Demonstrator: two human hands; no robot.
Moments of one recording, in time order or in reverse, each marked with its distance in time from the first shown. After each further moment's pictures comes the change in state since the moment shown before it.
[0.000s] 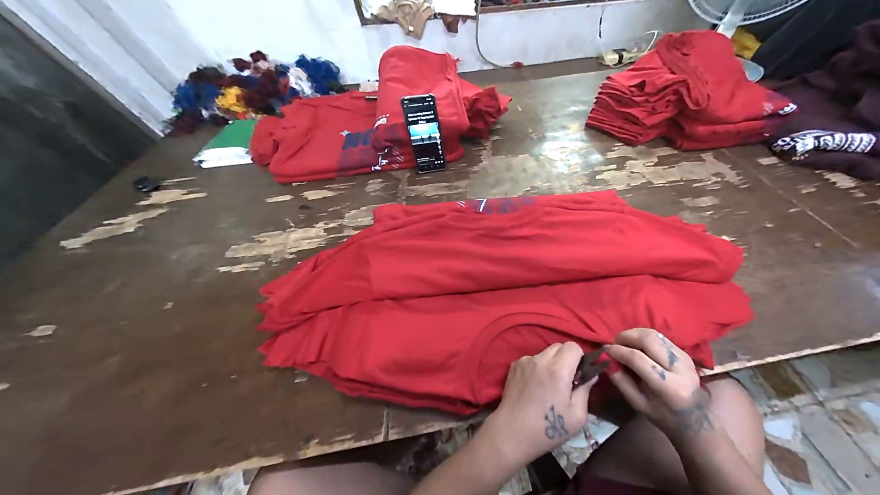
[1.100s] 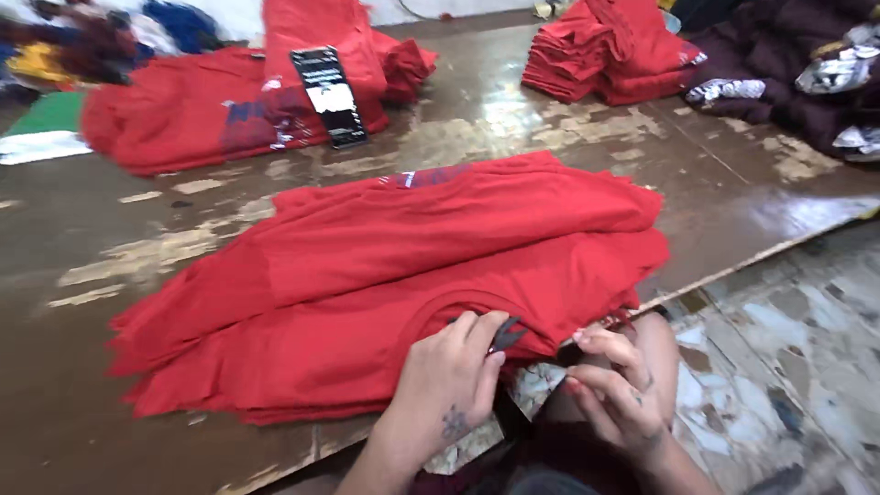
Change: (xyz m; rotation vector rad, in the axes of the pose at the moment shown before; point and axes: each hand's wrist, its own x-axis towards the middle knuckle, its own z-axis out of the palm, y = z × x) left_hand -0.002 -0.021 -0.020 0.243 0.020 0.182; right_hand -0.035 -0.045 -0.028 0.156 0.076 0.184
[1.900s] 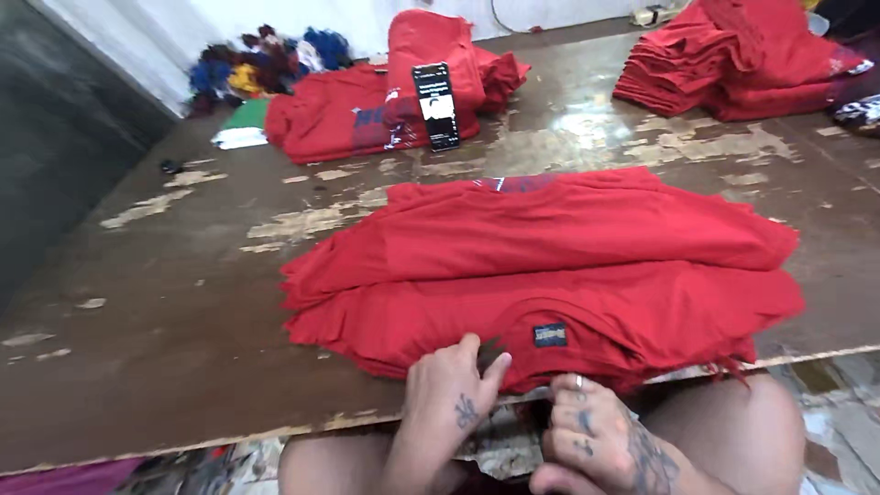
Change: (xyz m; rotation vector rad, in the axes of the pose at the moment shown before) left_hand -0.058 -0.022 -0.057 0.164 -0.025 -0.644; right_hand 0.061 -0.054 0.074 0.395 -0.449 -0.264
